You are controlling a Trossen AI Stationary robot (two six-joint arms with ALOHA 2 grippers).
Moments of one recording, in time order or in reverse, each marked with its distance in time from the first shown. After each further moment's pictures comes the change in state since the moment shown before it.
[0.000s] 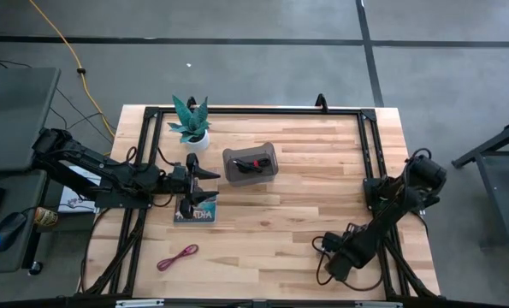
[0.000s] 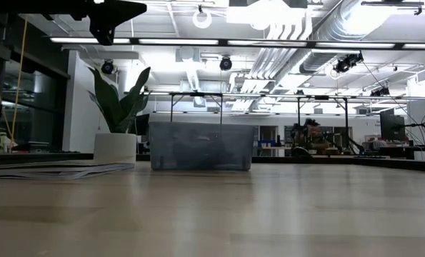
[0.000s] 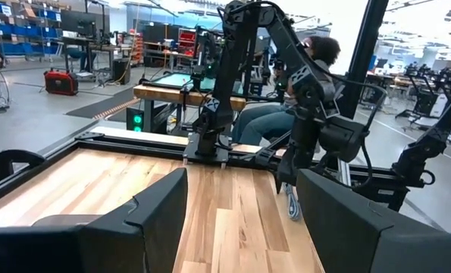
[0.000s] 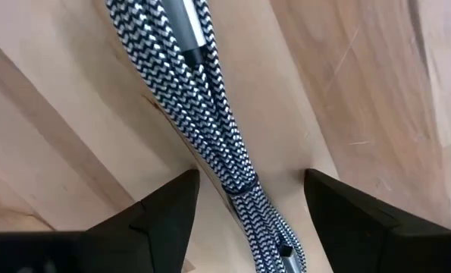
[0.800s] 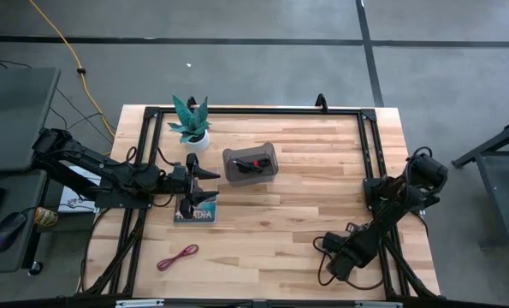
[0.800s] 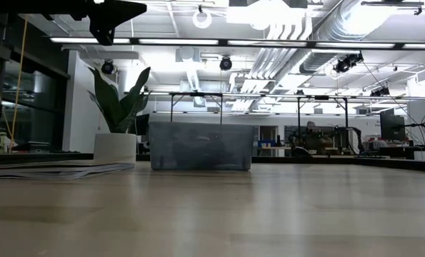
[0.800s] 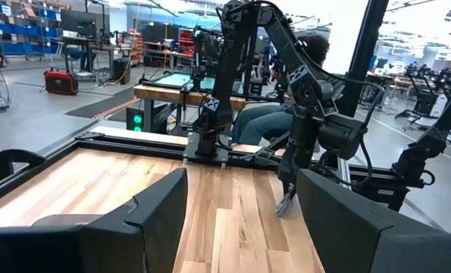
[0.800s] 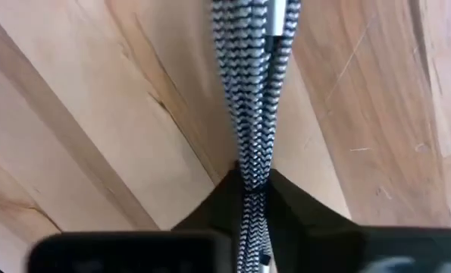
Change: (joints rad) left arm 0.000 0.000 0.000 0.000 0.000 -0.001; right arm -0.002 -0.028 -0.021 0.015 0.029 -0.032
